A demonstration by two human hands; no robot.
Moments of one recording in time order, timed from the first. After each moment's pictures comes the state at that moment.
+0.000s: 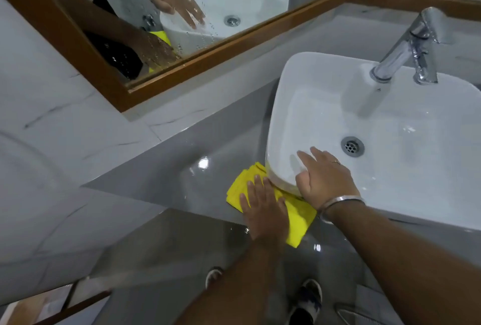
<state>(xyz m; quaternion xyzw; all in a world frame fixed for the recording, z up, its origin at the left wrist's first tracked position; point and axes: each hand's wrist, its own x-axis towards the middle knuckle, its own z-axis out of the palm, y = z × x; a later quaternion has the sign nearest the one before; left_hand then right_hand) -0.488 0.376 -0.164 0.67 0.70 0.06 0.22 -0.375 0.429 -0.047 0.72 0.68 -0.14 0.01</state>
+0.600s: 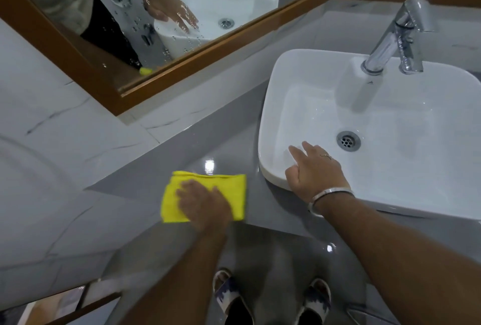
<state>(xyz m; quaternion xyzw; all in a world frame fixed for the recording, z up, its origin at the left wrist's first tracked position) -0.587 0.398 -0.177 0.44 0.87 0.10 0.17 -0.368 0.429 -0.053 0.70 0.70 -0.12 0.01</state>
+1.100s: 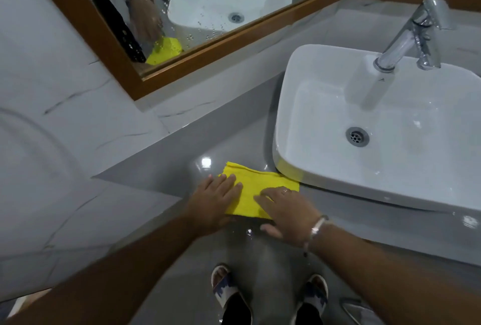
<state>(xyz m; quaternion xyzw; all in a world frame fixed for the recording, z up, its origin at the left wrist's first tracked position) -0.680 0.391 -0.150 0.91 0.41 -0.04 0.07 -0.439 0.361 -0.077 0.46 0.87 -0.18 0.07</state>
